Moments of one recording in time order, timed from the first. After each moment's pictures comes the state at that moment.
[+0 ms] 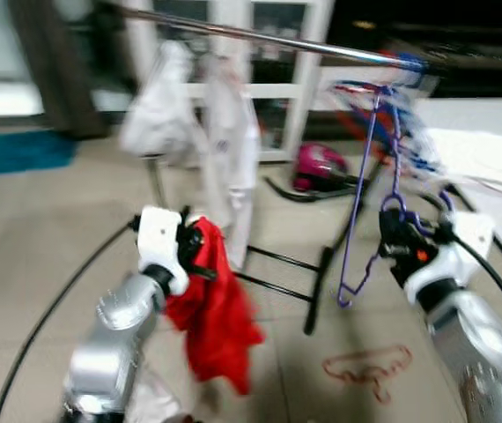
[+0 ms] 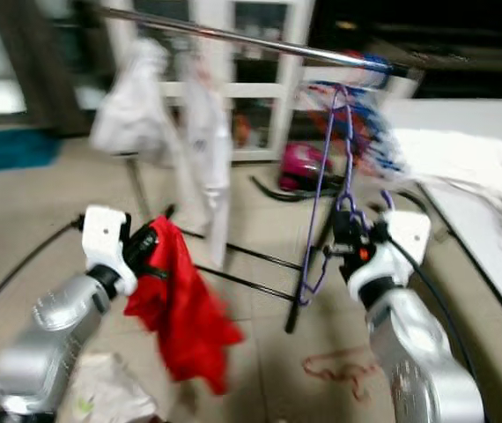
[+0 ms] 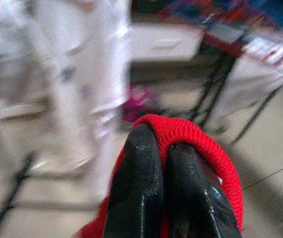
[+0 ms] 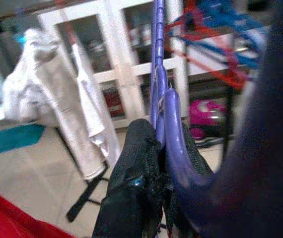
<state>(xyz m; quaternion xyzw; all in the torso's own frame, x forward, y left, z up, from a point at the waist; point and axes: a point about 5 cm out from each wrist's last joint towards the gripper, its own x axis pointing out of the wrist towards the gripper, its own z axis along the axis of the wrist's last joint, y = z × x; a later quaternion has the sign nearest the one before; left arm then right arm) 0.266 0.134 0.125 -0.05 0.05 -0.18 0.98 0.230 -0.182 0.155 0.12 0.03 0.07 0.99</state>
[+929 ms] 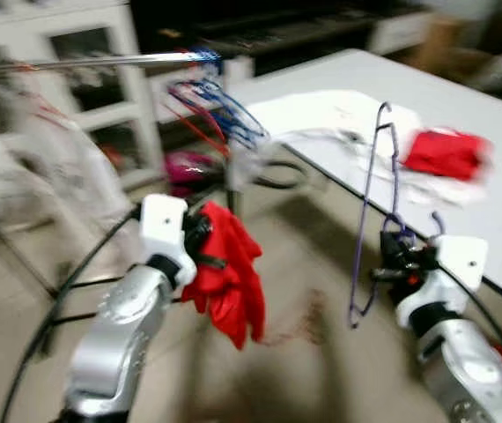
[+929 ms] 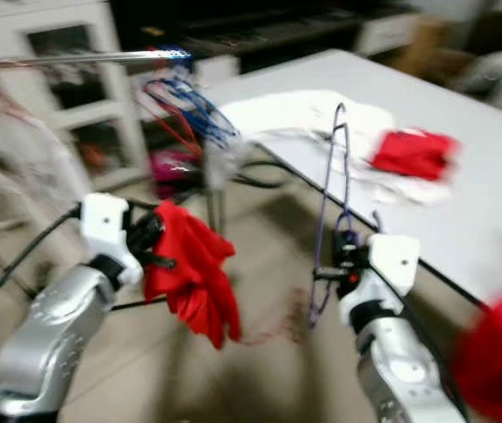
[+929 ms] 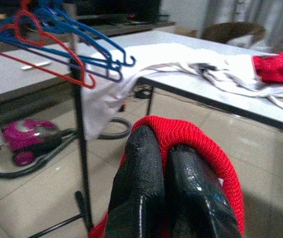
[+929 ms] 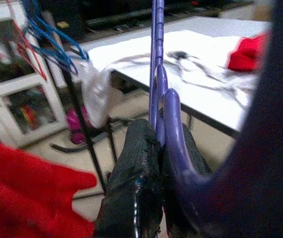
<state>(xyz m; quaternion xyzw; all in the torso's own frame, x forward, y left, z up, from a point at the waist) 0.264 0.137 0.143 -0.01 0.05 -0.17 0.98 0.208 -0.165 0.145 0.06 0.07 0.03 1.00</state>
